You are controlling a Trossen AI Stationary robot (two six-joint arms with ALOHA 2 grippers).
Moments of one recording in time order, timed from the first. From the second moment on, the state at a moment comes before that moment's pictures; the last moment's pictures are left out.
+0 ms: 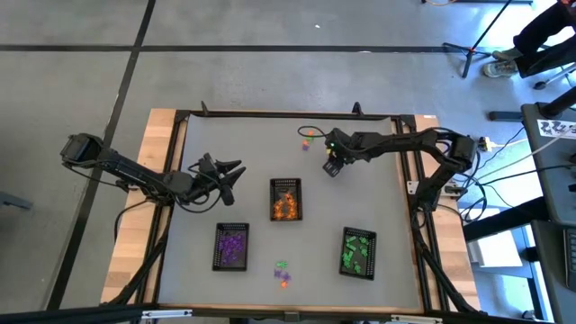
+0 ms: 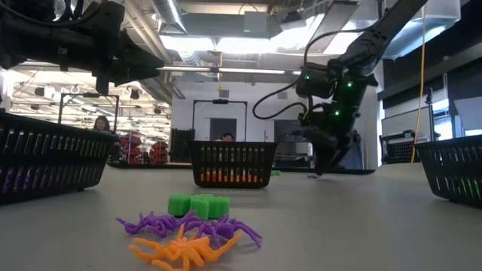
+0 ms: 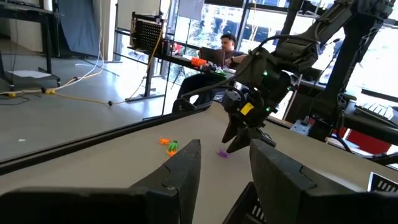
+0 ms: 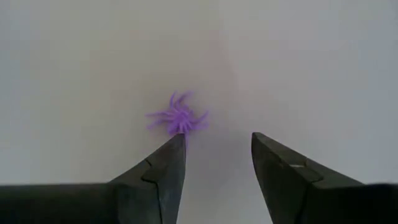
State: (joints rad) left arm -0.23 0.96 0.13 0.85 -0.83 -0.23; right arm -0.43 1.67 0.87 -0.38 0.17 0.24
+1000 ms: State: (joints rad) left arm -0.23 0.96 0.13 0.85 -0.83 -0.23; right arm -0.42 1.62 0.83 -0.36 0.09 0.23
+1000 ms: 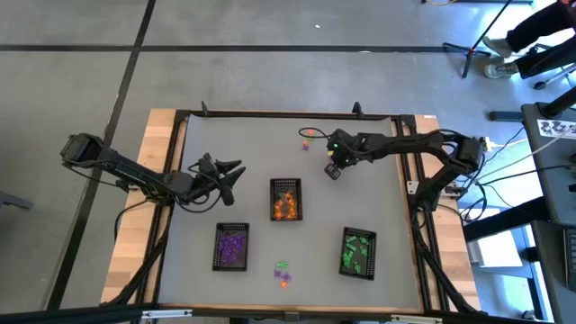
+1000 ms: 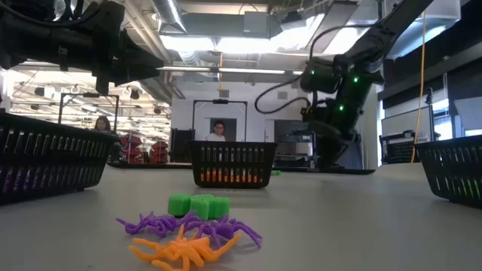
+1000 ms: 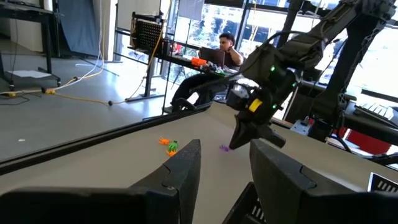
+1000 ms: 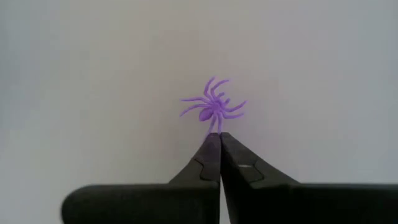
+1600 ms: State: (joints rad) left arm -0.23 0.96 0.13 0.85 -0.81 -0.33; right arm -0.06 1.52 0.94 -0.05 0.22 0.22
